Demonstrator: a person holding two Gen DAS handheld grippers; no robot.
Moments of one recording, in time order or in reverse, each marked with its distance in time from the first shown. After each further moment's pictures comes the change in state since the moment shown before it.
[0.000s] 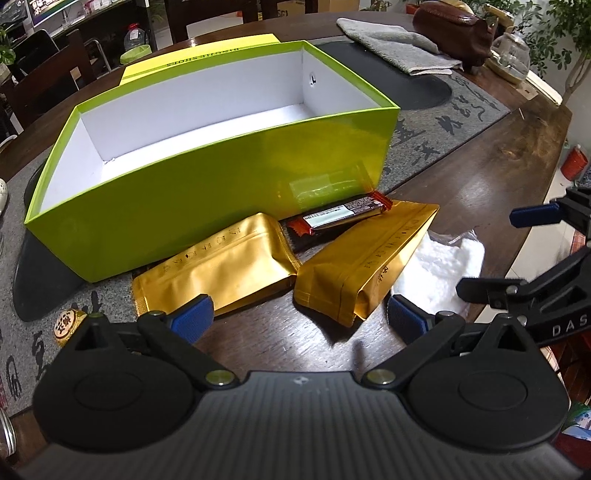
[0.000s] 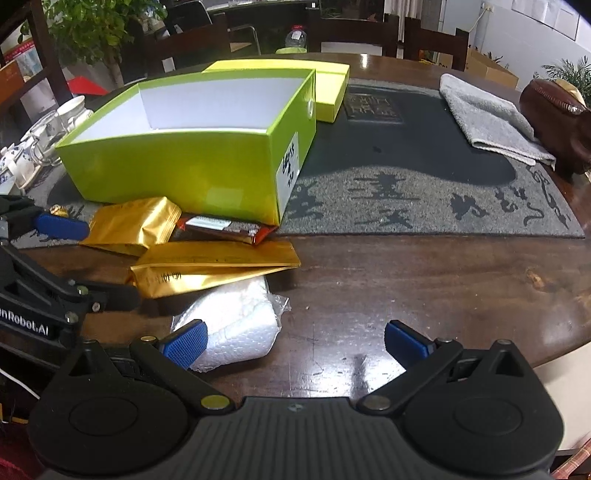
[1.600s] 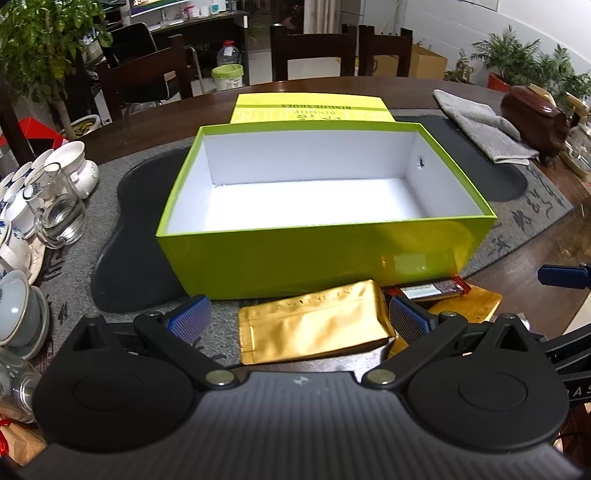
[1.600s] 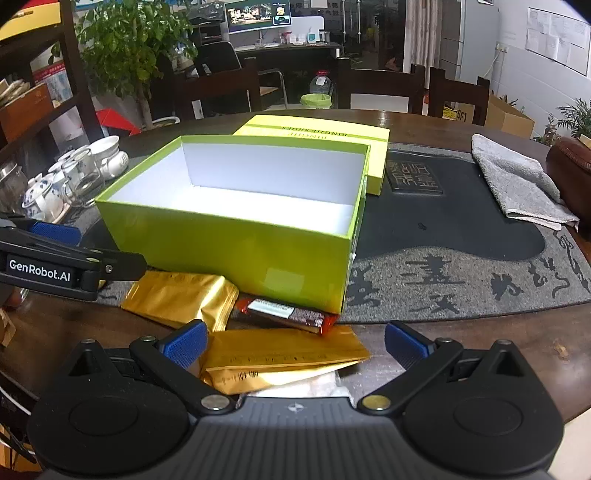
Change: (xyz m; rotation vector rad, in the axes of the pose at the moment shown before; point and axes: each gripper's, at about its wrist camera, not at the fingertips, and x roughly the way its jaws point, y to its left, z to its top) left arm -0.045 0.054 0.009 -0.224 -0.144 0.173; right arm -0.013 0.044 0.039 -0.044 -0.165 0.050
